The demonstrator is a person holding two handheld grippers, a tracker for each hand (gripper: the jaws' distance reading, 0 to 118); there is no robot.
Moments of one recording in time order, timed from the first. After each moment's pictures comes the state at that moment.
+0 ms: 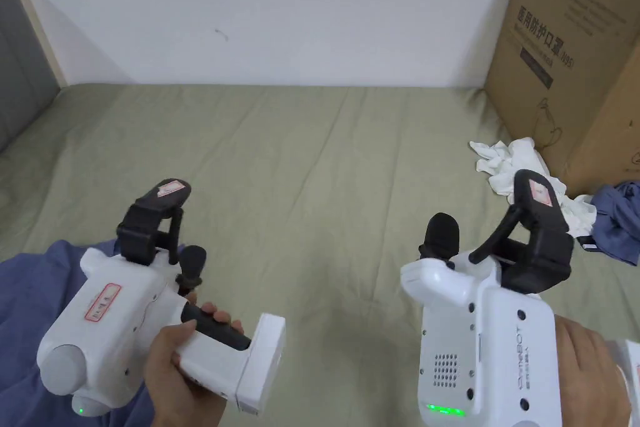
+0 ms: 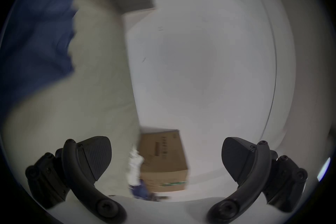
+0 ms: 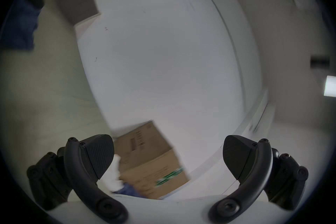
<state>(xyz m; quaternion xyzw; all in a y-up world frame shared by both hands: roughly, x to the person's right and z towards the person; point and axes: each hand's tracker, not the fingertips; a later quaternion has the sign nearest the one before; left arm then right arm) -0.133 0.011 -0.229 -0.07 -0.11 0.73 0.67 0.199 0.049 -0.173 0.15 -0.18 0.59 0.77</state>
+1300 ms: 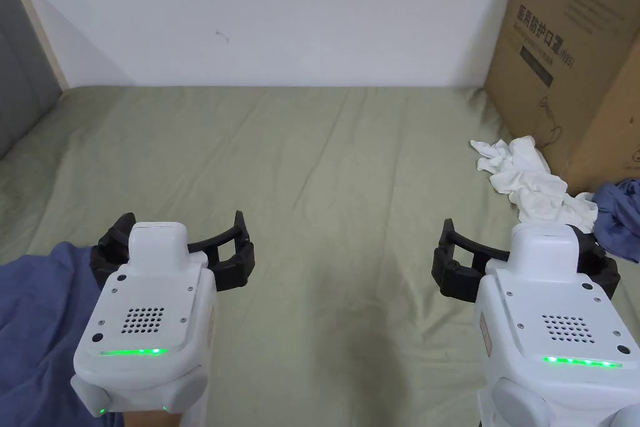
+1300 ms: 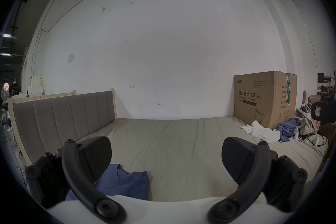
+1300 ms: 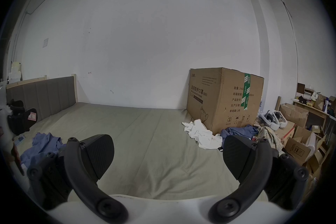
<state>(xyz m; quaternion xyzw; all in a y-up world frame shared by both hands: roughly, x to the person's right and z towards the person) -0.070 0.049 -0.206 -0.02 0.04 -0.02 1.00 0.252 0.081 -0.174 -0.07 -0.07 0.03 1.00</state>
